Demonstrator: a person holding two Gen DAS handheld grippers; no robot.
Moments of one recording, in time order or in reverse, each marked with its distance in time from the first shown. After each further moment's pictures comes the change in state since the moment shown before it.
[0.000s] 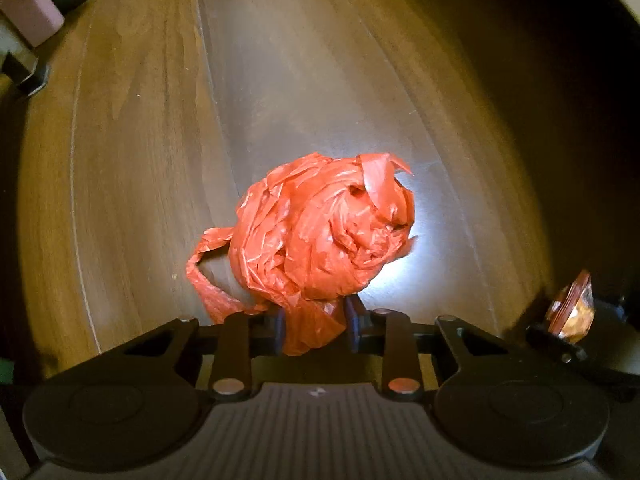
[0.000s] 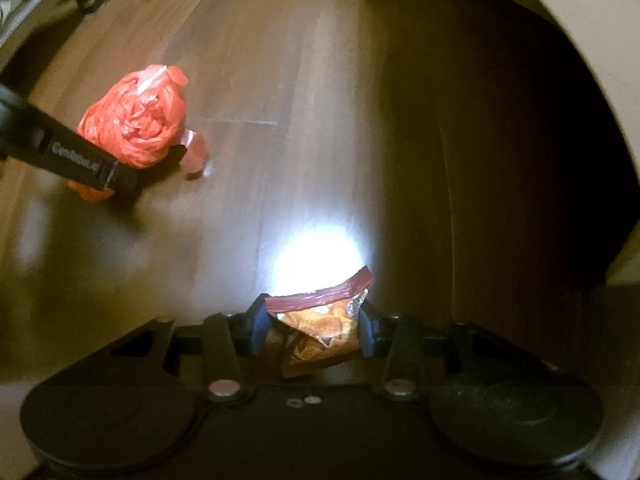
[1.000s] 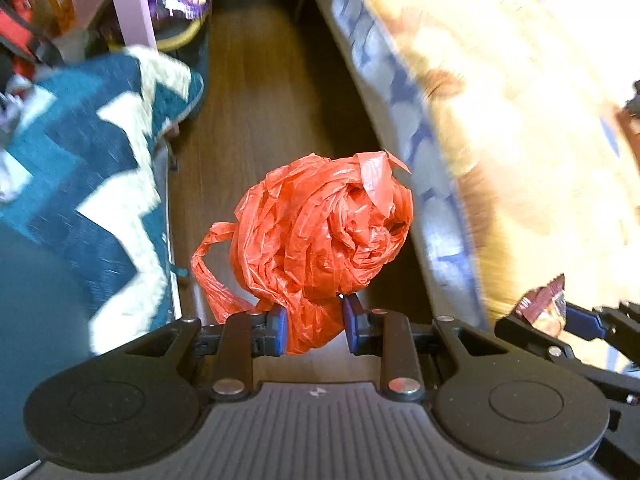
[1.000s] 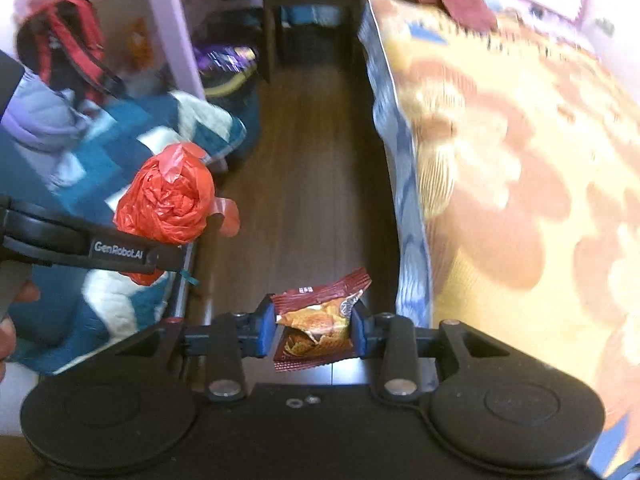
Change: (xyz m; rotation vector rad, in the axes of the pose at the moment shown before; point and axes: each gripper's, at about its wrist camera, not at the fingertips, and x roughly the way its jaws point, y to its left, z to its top) left arm -0.526 0.002 -0.045 -0.133 -0.169 -0.104; right arm -0.517 0.033 0.051 0.048 -0.225 0.059
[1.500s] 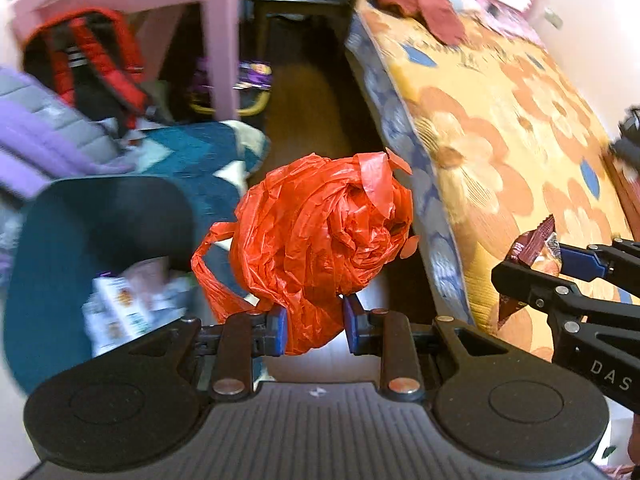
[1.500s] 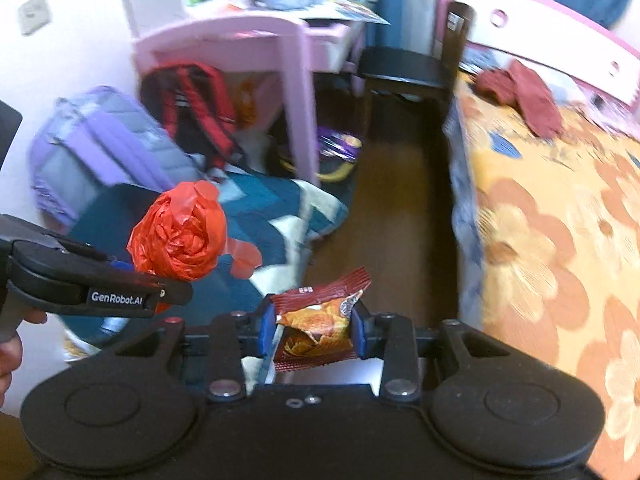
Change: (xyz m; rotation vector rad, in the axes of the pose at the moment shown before) left arm -0.218 0.084 -0.004 -0.047 -0.091 0.061; right arm -0.156 0.121 0.089 -0.152 -0.122 0.175
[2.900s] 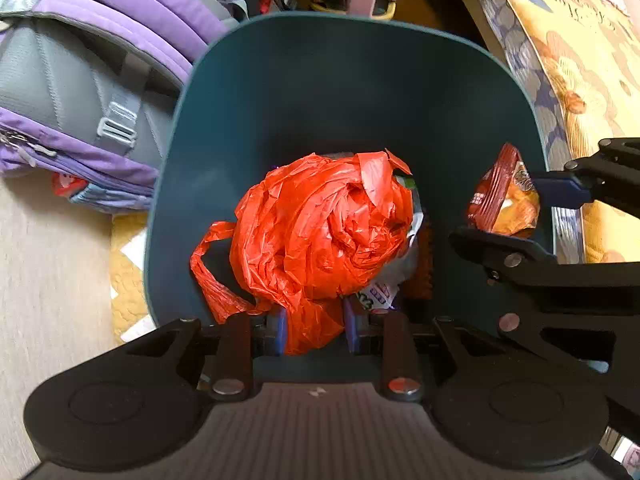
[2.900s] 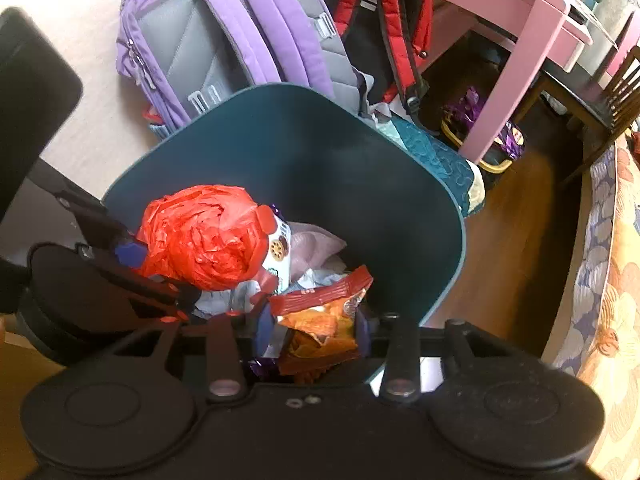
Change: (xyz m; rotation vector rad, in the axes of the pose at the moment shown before) left arm 0.050 0.189 -0.041 -0.060 0.262 0.146; right arm 0.152 0.222 0.031 -0.375 0.264 0.130
